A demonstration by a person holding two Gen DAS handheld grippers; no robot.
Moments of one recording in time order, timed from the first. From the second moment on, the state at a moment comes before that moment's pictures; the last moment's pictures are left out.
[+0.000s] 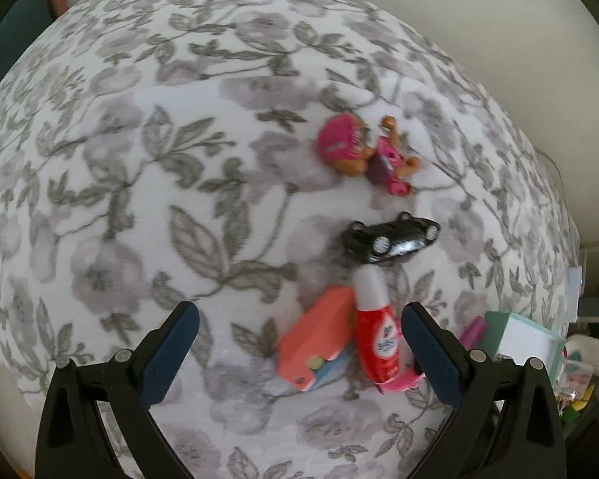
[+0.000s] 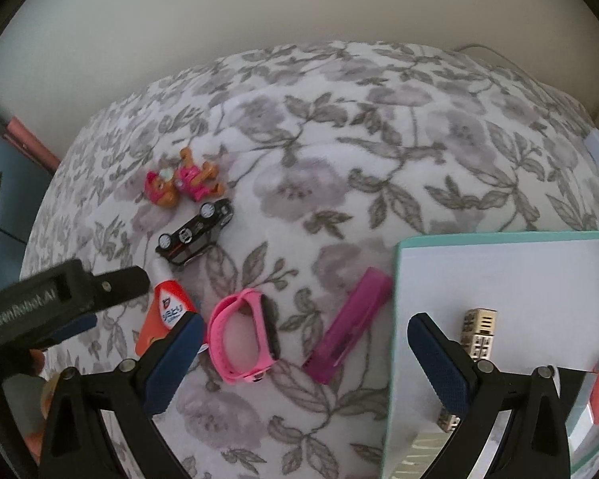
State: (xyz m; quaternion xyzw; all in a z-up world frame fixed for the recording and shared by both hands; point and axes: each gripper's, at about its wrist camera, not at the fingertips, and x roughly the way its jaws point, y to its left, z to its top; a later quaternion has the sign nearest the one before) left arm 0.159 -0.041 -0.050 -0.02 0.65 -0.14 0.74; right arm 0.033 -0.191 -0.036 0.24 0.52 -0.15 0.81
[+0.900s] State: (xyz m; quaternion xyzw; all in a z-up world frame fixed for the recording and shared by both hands) left arm 0.131 -0.075 -0.068 0.03 0.66 -0.14 0.73; right arm 0.023 -0.207 -0.037 0.29 0.52 -0.14 0.80
